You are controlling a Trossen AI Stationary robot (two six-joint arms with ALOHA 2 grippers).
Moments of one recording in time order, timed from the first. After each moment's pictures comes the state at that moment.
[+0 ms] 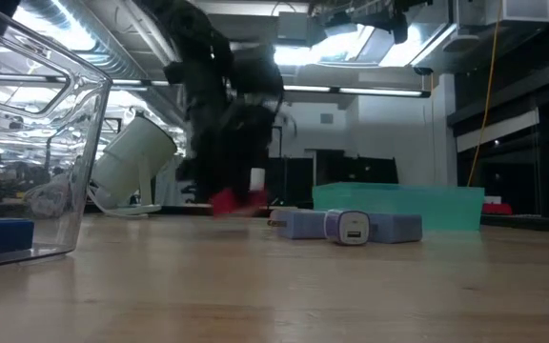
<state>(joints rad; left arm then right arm) 0.17 1.85 1.16 -0.55 0.24 -0.58 -0.70 1.14 1.24 -0.16 -0.32 0.49</state>
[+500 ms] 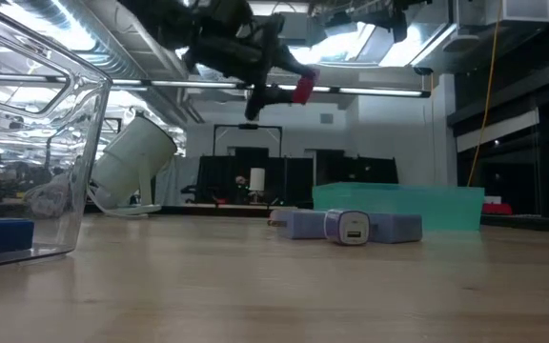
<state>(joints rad) 0.45 1.66 1.17 0.15 0.39 -0.58 -0.70 1.14 1.24 -0.14 -0.32 0.52</state>
